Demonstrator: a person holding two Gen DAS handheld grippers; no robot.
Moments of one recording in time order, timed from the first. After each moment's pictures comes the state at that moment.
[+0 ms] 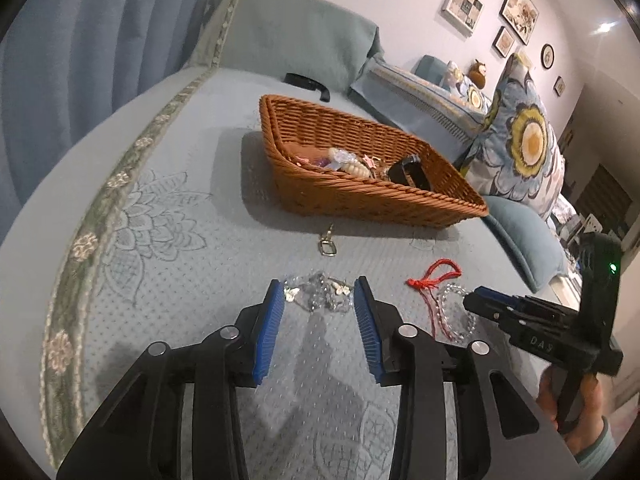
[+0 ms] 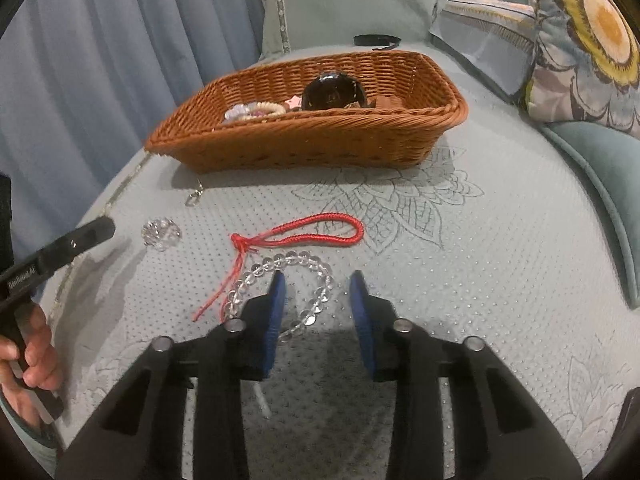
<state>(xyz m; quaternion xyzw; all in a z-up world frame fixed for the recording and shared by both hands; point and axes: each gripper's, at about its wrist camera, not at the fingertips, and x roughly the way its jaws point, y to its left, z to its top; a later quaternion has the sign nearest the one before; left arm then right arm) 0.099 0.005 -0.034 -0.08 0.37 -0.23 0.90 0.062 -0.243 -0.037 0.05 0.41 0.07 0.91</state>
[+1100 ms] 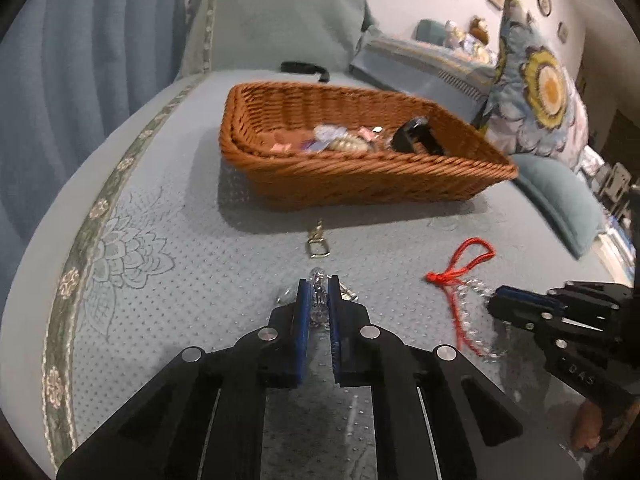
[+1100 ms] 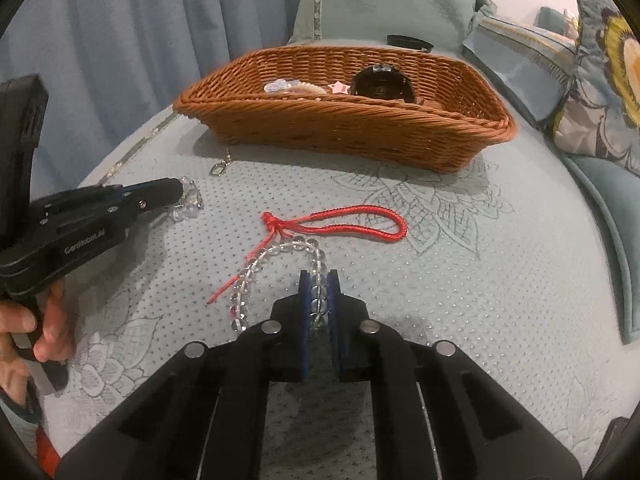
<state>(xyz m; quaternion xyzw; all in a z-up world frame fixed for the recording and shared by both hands) 0.111 -0.038 -0.042 0.00 0.37 -0.20 0.91 0.062 -0.222 -0.037 0.01 0.41 0.10 0.90</state>
